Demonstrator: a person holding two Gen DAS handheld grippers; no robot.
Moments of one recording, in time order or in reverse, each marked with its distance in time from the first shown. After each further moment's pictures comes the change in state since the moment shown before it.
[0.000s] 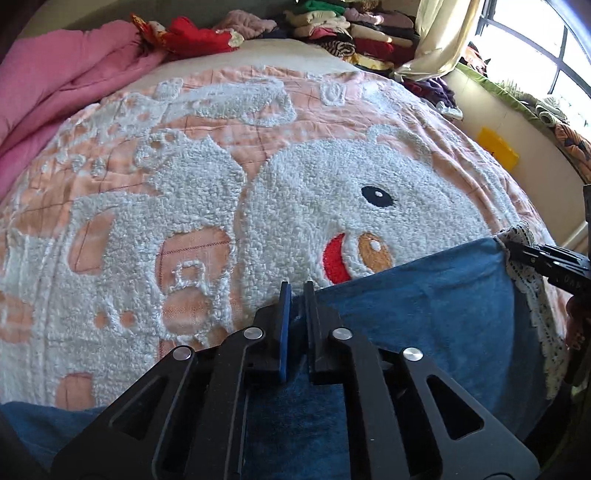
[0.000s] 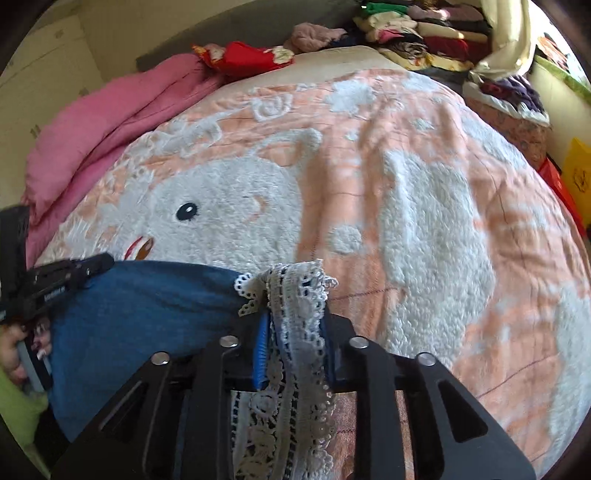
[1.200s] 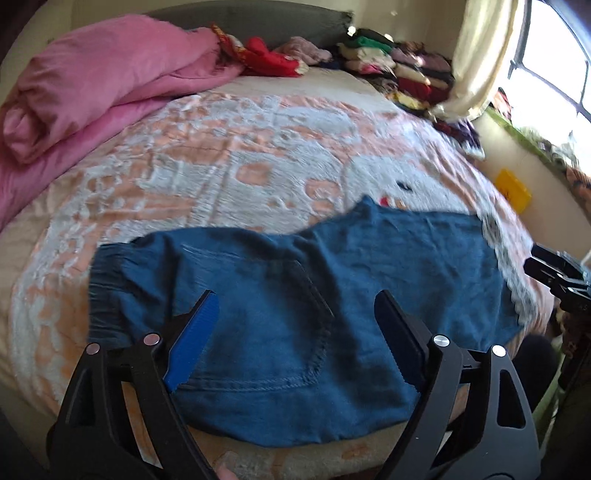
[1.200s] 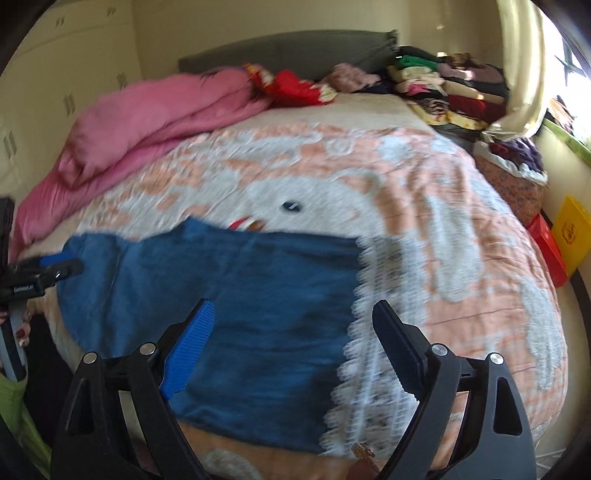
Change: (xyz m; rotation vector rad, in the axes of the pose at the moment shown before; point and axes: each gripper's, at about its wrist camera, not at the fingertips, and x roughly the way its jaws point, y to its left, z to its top) left arm -0.153 0.051 -0.103 -0.127 -0.081 0.099; right arm -0.094 0.122 -0.065 -0.209 -0.109 -0.030
